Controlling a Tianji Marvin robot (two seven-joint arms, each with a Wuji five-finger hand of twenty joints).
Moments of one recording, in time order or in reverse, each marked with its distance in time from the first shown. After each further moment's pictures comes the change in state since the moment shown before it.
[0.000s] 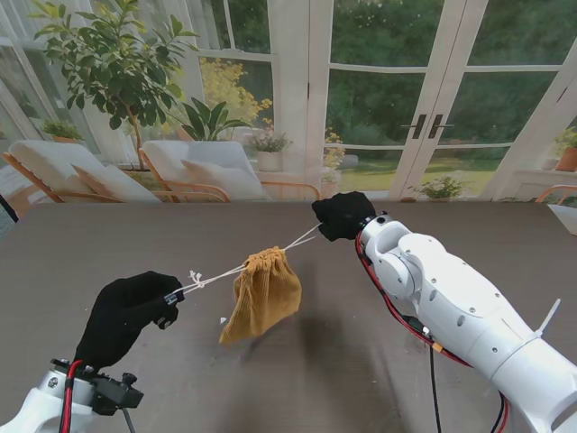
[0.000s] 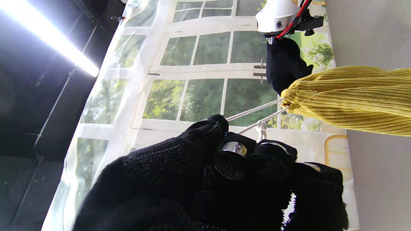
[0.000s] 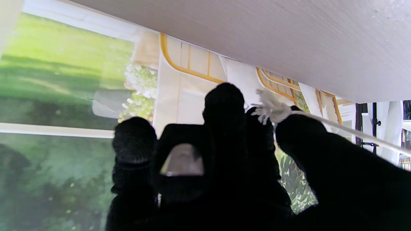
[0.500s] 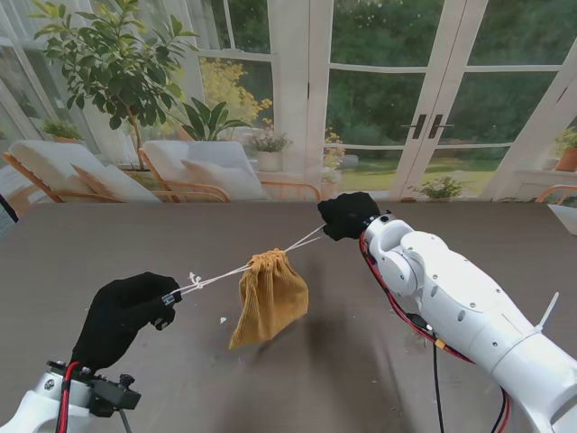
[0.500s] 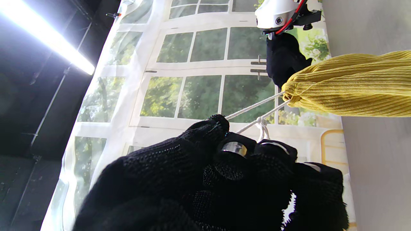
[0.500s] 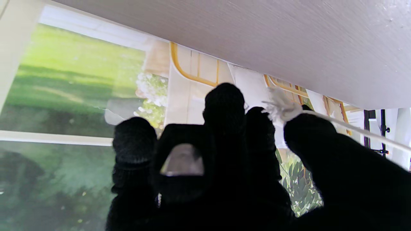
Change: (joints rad) left arm 0.018 -0.004 -0.013 -0.016 0.014 0.014 0.015; right arm 0.025 -0.001 -0.016 0.050 0.011 -0.001 0.001; left_hand 0.000 0.000 0.000 0.010 0.000 0.004 -0.008 0.000 0.000 0.001 0.001 0.000 0.001 0.000 0.000 0.000 0.001 0.002 0.000 0.000; right_hand -0.038 0.001 -0.024 -0.028 0.000 -0.010 0.000 0.000 0.000 -0.001 0.000 0.000 0.000 0.000 0.000 0.000 0.000 -0.001 0.000 0.000
